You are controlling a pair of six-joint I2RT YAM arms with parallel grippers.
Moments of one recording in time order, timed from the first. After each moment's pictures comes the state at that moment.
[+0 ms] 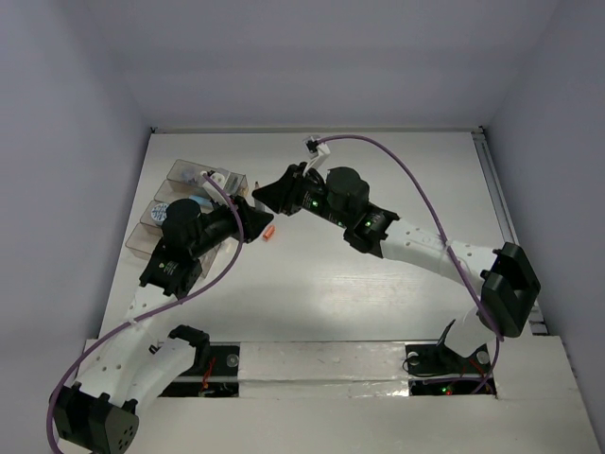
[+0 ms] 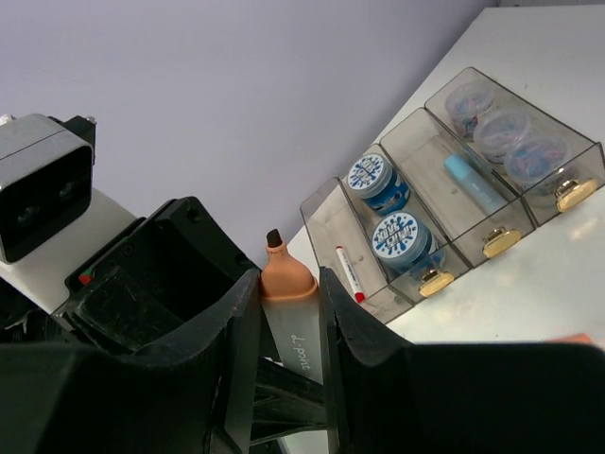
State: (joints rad) left arm -0.35 0.80 0.72 -0.09 0.43 -0.32; right arm 0.92 1.57 1.26 0.35 -0.07 0.68
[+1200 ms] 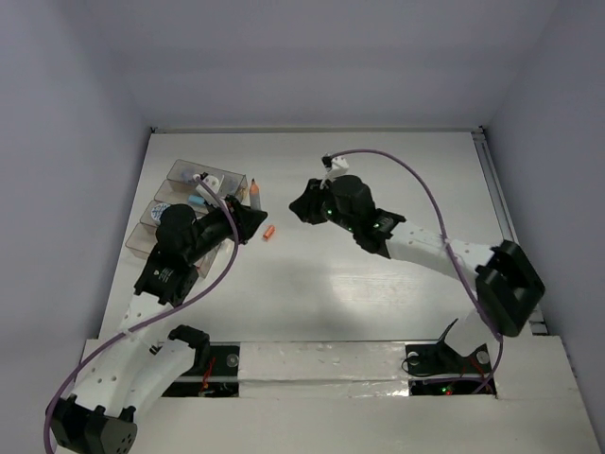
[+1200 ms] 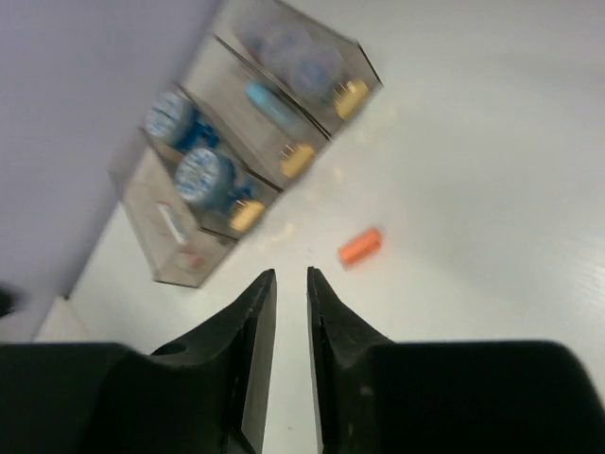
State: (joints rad) left arm -0.36 0.74 0.72 -0.10 0.38 -0.31; right arm 0.81 1.51 1.08 0.20 0.05 0.58
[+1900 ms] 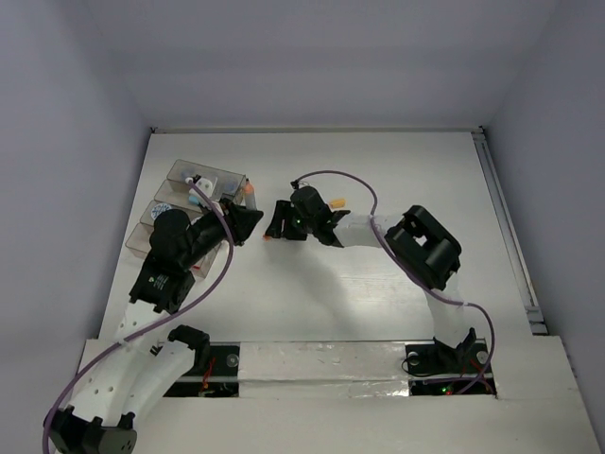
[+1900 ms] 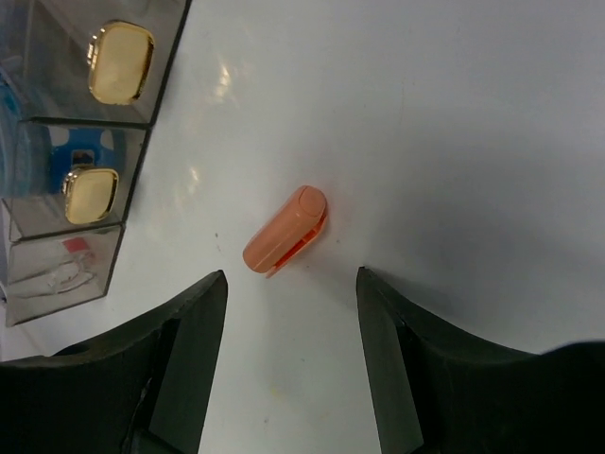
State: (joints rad) left arm -0.36 0.69 0.72 -0.12 0.34 -0.30; right arm 0.81 2.09 1.33 0.15 -0.11 0.78
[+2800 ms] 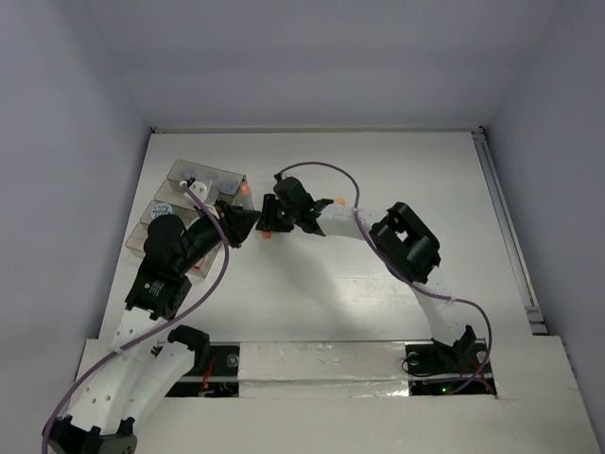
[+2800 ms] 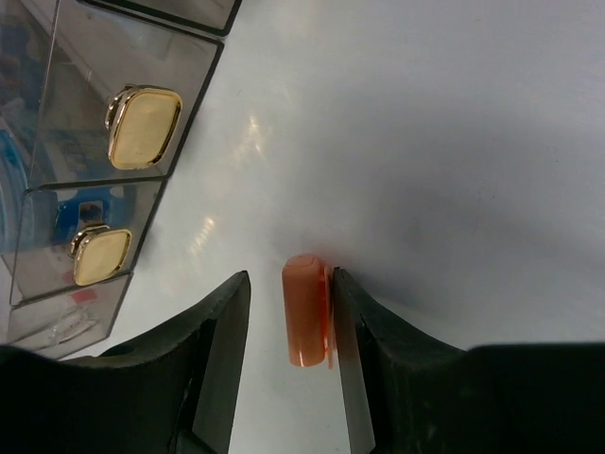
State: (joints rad) left arm -0.35 0.64 0.72 -0.12 0.34 -0.30; right arm 0.82 2.27 1.62 -0.02 -0.10 0.75
